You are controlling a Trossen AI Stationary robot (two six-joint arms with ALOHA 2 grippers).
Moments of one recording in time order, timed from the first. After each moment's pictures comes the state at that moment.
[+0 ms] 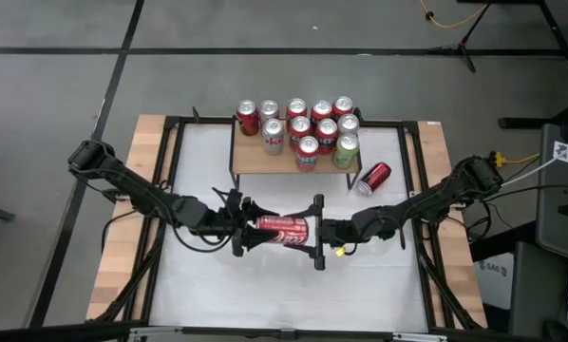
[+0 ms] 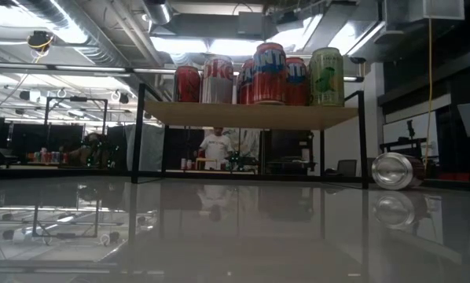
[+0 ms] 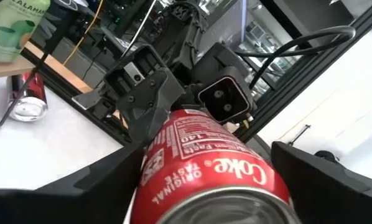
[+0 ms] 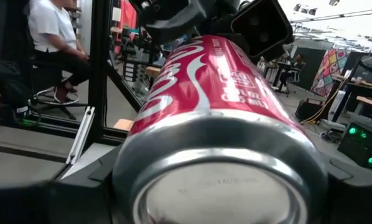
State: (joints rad) left arm -0.43 1.35 0.80 0.64 -0.49 -0.72; right arm 0.40 1.56 0.89 0.75 0.35 -0.20
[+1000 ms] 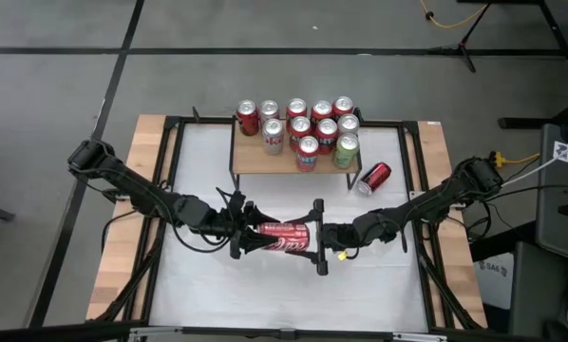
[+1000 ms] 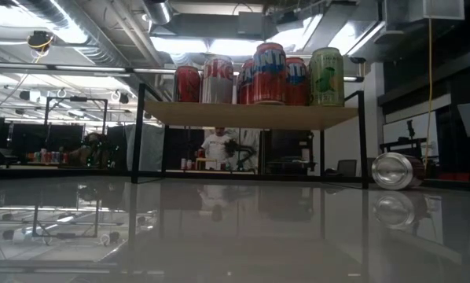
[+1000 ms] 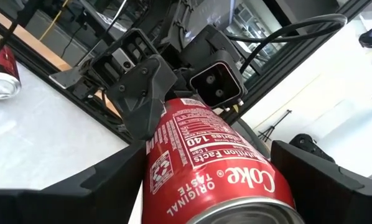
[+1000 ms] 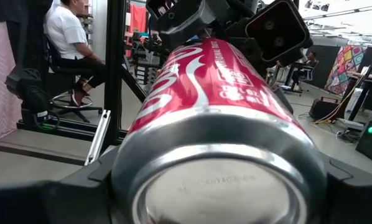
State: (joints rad) left arm -0.44 1.35 0.80 0.61 -0.36 -0.78; right arm 0.40 1.56 0.89 0.75 0.34 -0.16
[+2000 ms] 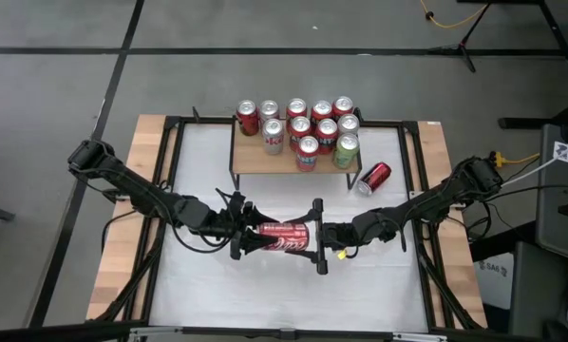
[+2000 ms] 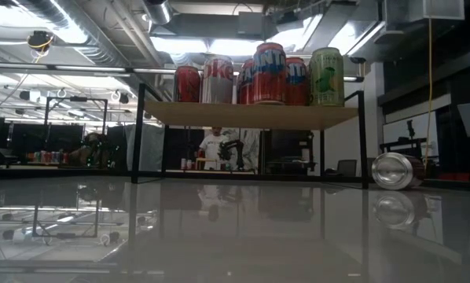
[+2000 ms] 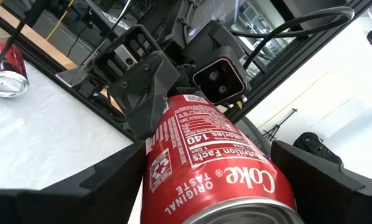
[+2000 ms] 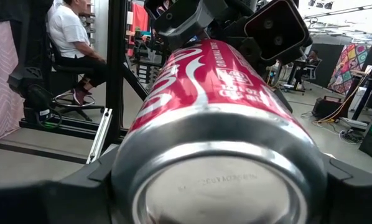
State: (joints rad) left arm -0.45 1.35 0.80 0.58 -0.38 -0.78; right arm 0.40 1.56 0.89 0.75 0.32 -0.16
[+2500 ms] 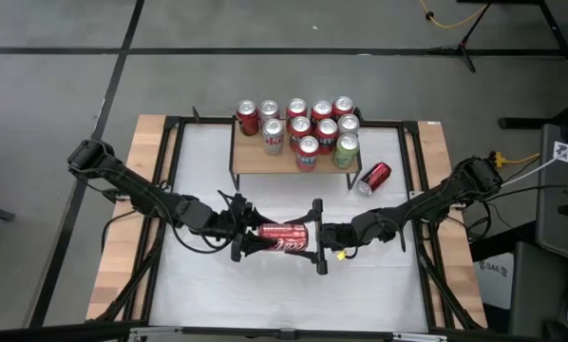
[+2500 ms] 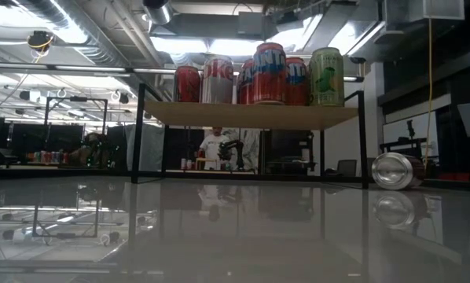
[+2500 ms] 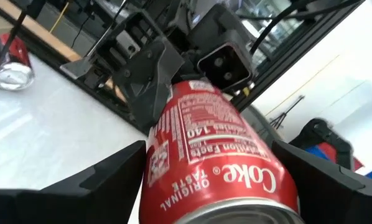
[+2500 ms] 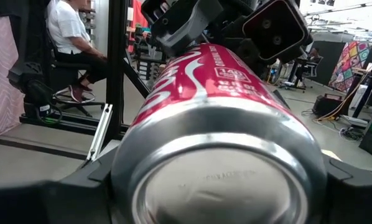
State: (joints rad) left arm -0.45 1.35 0.81 0.51 -0.36 -0.78; right arm 0.40 1.56 0.89 0.74 0.32 -0.16
